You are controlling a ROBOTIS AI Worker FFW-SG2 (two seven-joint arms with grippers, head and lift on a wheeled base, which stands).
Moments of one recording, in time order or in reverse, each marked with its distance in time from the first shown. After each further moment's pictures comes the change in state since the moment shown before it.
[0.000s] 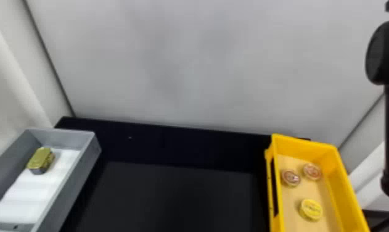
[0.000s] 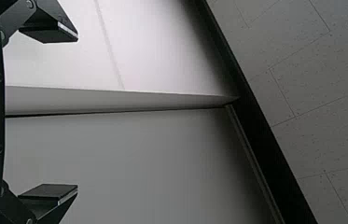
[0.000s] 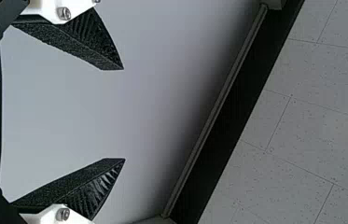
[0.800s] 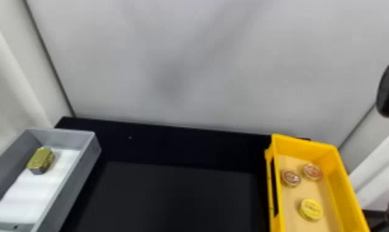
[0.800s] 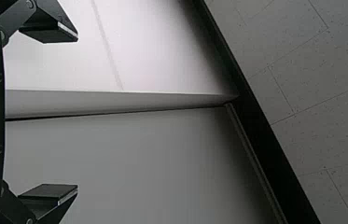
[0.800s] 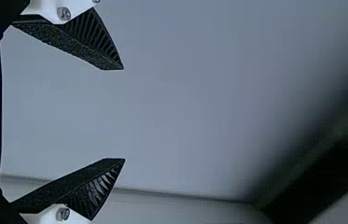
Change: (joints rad) left arm 0.010 -0.004 0.015 -0.019 -0.013 0.010 -0.015; right arm 0.161 0.019 -0.132 -0.068 0.113 0.359 0.015
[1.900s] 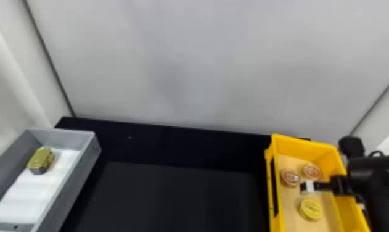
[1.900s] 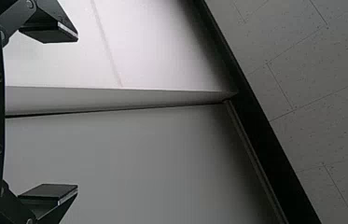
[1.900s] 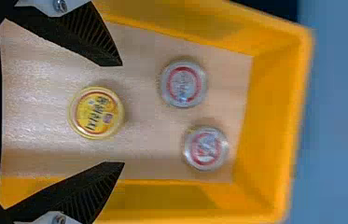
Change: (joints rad) left arm 0.003 0.000 -0.012 0.000 -0.013 -0.007 -0.003; right arm 0.248 0.083 -0.257 0.610 0.163 0.831 0.875
